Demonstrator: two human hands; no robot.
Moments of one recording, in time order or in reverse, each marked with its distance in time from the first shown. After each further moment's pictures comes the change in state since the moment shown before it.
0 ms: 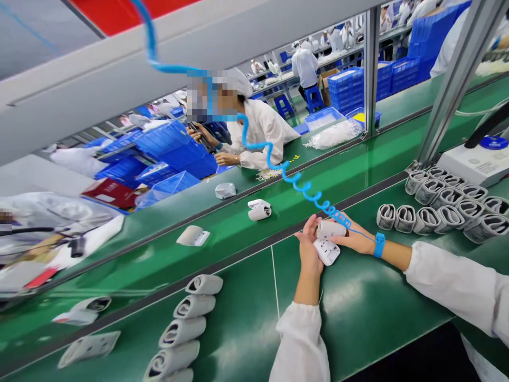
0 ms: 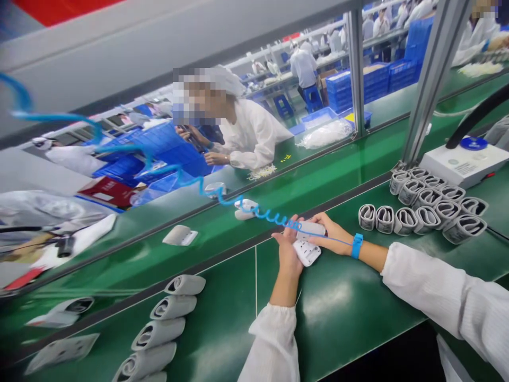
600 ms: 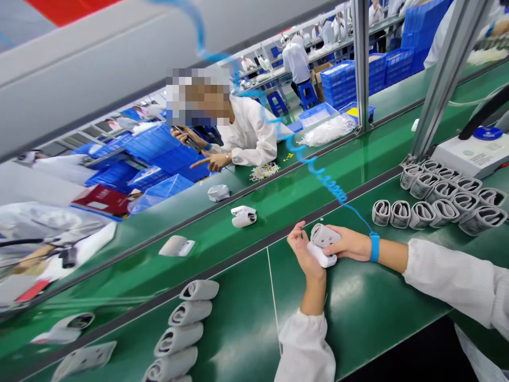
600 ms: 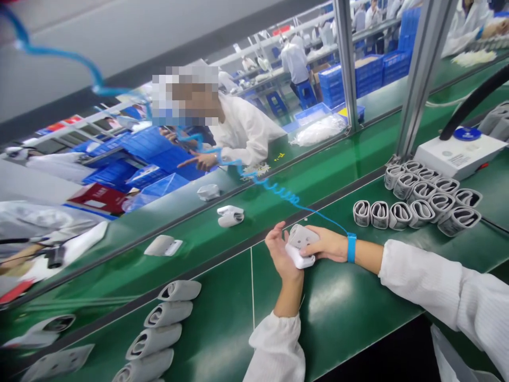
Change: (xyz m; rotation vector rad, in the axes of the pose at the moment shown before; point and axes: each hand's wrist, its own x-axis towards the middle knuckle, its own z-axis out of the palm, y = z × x) left_hand -0.026 0.000 0.020 0.226 0.207 0.451; right_hand -0.010 -0.022 0.023 0.664 -0.146 0.454
